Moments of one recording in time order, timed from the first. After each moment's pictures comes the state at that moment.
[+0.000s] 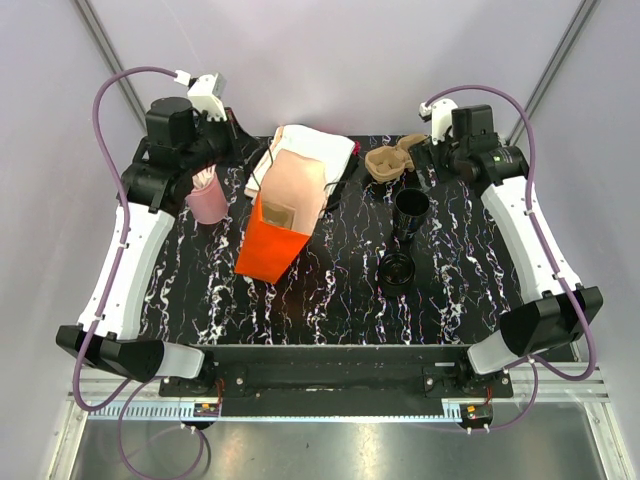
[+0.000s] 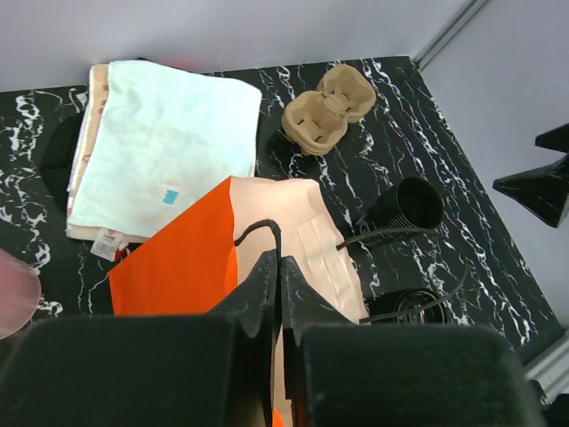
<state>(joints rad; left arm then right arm) -0.25 1.36 1.72 -0.66 0.28 -0.29 0.23 1.52 1.70 -0.86 0.07 -0.27</state>
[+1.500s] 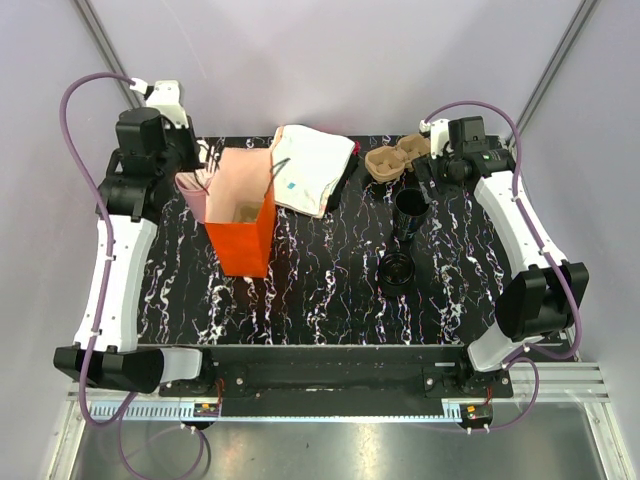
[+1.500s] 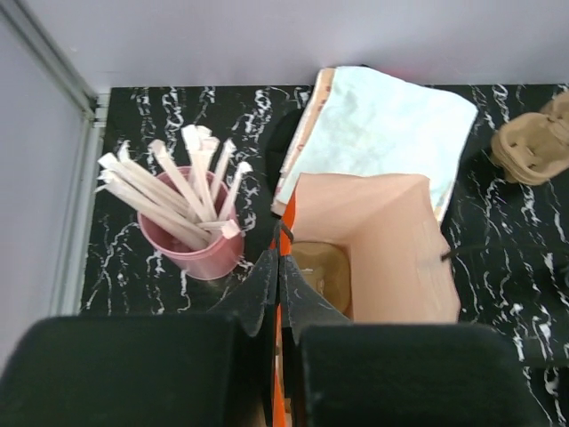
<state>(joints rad) -0.10 1.29 1.64 -0.70 -0.01 -0.07 0.16 1.61 1.59 -0.83 -0.01 -0.26</state>
